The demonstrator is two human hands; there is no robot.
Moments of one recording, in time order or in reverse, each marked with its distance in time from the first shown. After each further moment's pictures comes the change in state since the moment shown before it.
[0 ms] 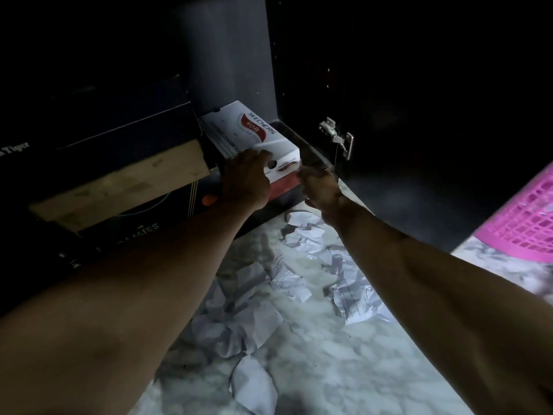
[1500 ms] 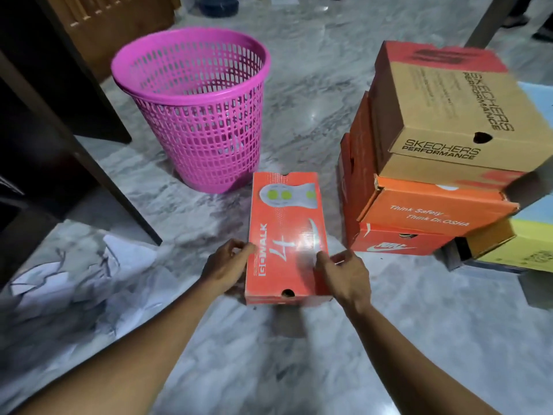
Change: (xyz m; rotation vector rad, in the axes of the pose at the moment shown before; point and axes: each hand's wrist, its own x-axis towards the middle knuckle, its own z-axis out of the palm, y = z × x) left_hand -0.217 0.386 0.093 -0.676 -0.977 0.051; right_hand -0.390 0.215 -0.331 -0.103 1.002 0.608
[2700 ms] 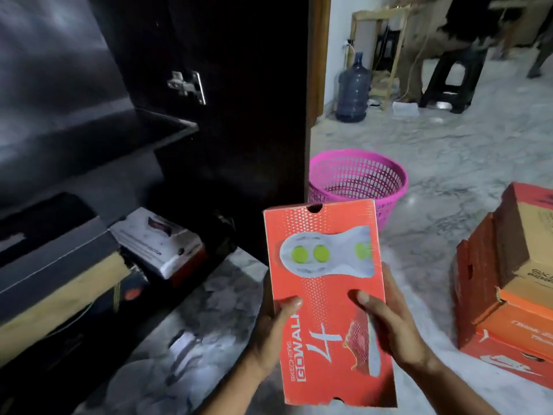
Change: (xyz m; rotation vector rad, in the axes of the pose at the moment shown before) left_hand -0.227 -0.015 -0.152 -0.778 0.248 0.452; right_hand -0.194 -0.164 -0.011 0.775 -0.771 -0.667
